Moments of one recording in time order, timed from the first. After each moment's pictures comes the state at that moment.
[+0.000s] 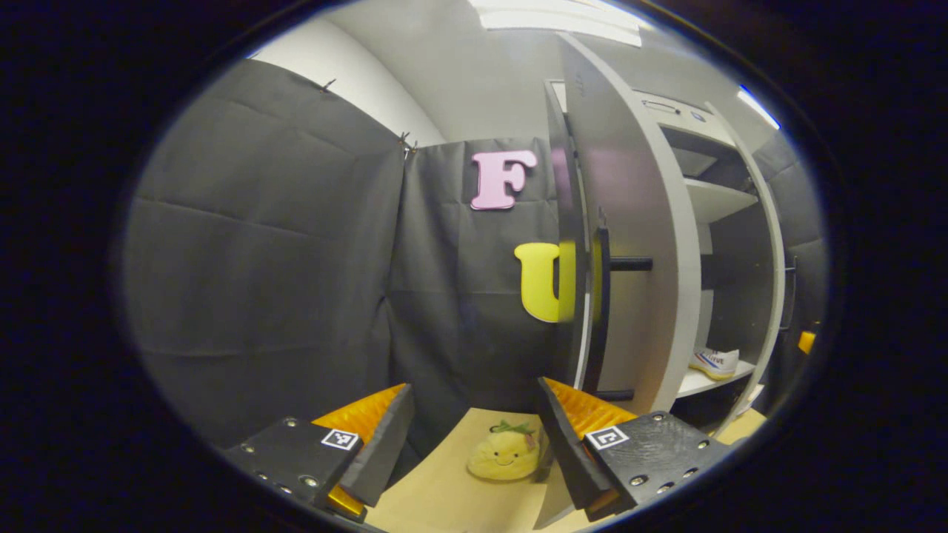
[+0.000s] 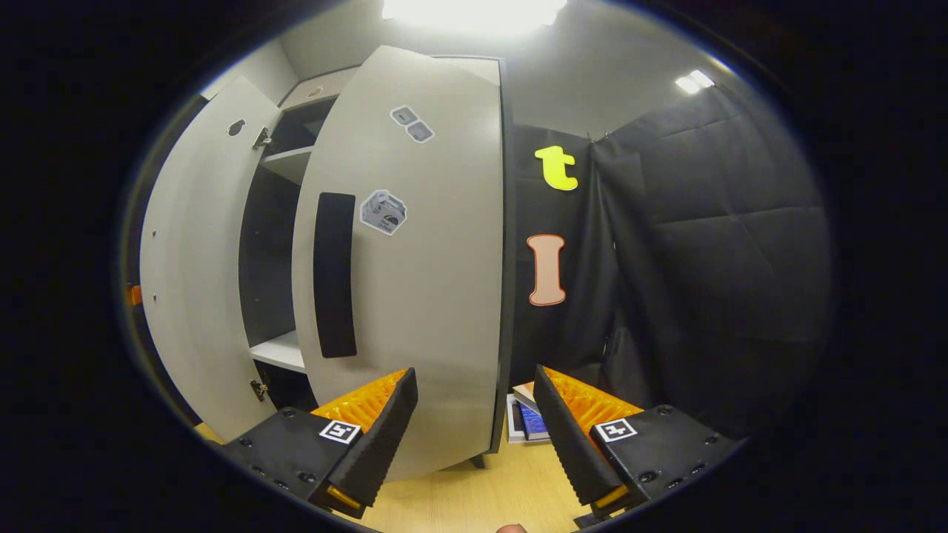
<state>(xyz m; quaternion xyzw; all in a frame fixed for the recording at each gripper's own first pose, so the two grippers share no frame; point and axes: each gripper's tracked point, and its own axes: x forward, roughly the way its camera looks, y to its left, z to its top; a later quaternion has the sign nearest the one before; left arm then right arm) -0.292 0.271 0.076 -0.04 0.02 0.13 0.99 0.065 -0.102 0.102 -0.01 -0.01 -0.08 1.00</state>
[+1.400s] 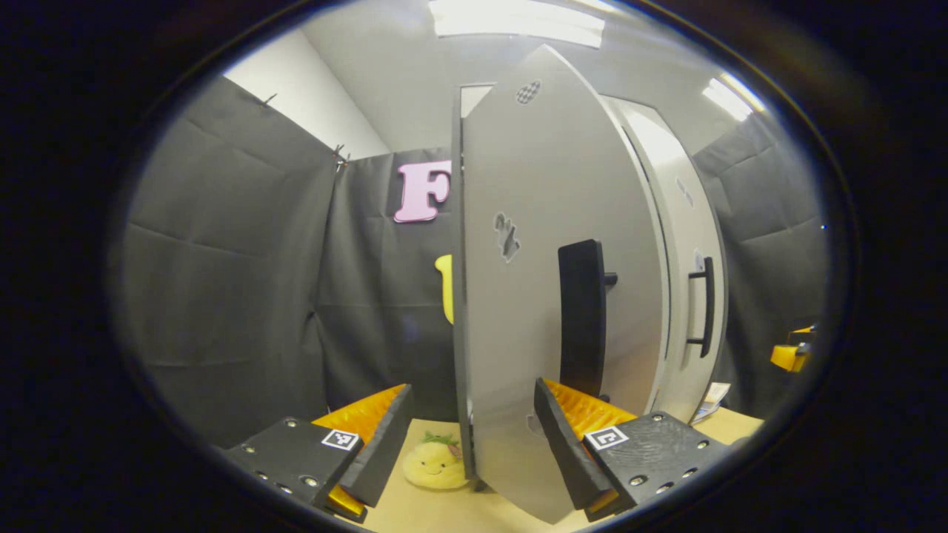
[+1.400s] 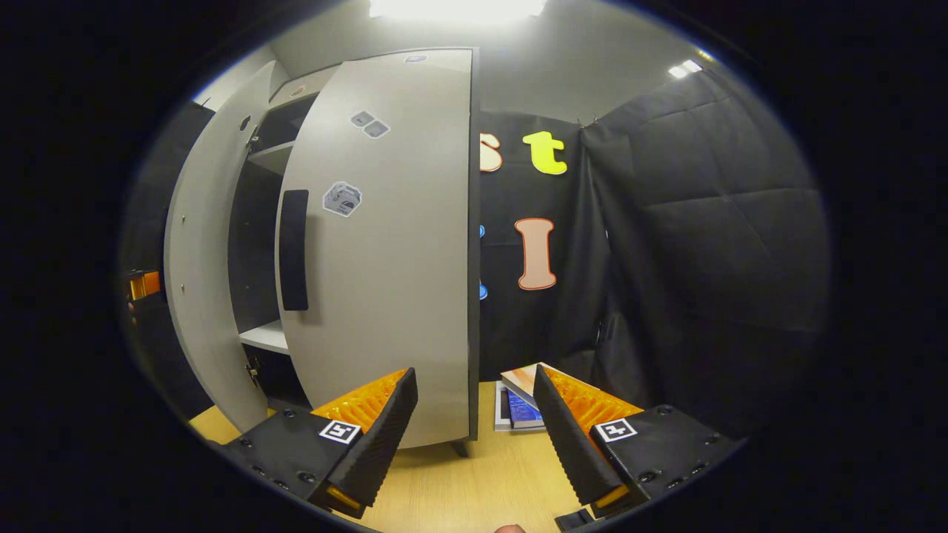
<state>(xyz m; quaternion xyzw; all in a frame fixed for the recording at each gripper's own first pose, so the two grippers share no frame) -0.257 0.119 0.102 -0.02 -0.01 0.01 1.00 0.049 -0.150 0.078 0.00 0.01 -0.07 1.00</state>
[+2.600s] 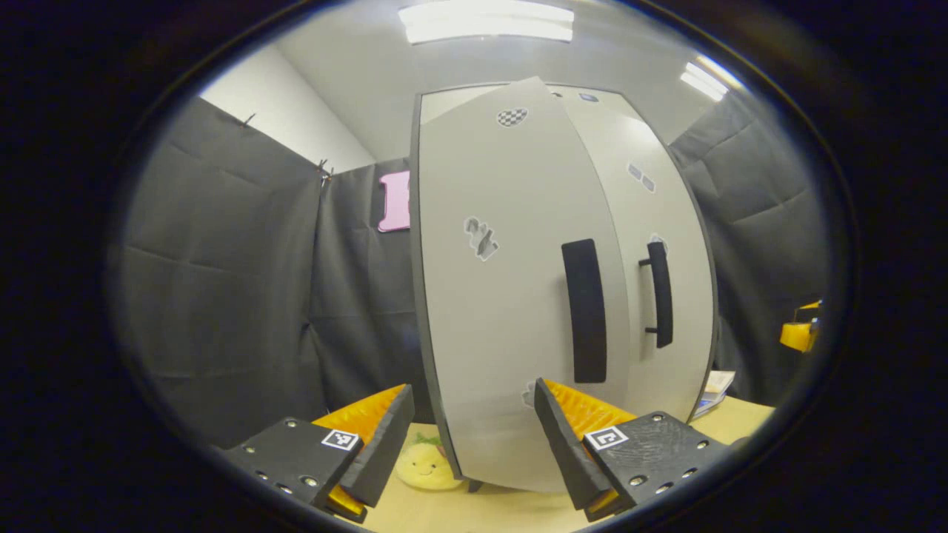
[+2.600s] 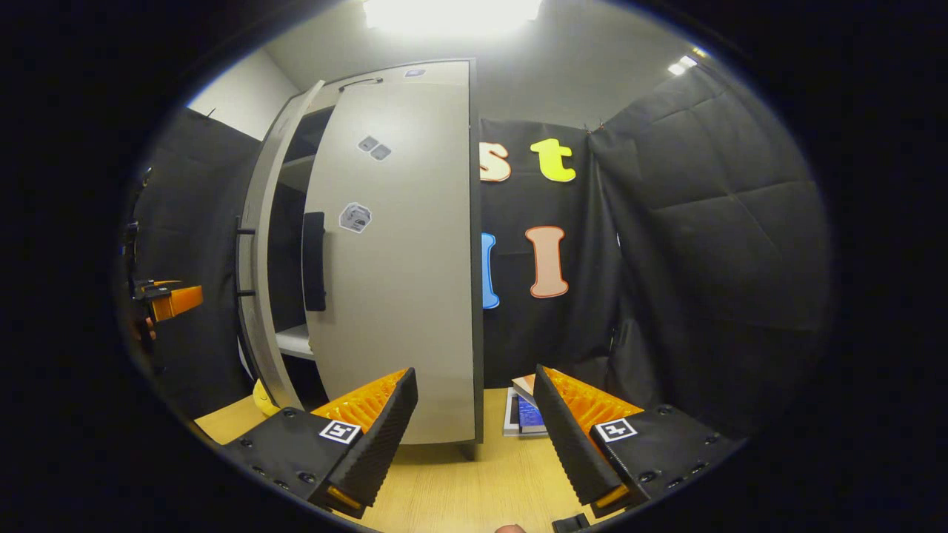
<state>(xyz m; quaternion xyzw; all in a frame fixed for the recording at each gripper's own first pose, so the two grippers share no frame) -0.289 0.083 0.089 0.03 -0.01 0.02 1.00 0.035 -0.147 0.087 0.01 -0.01 -0.03 1.00</state>
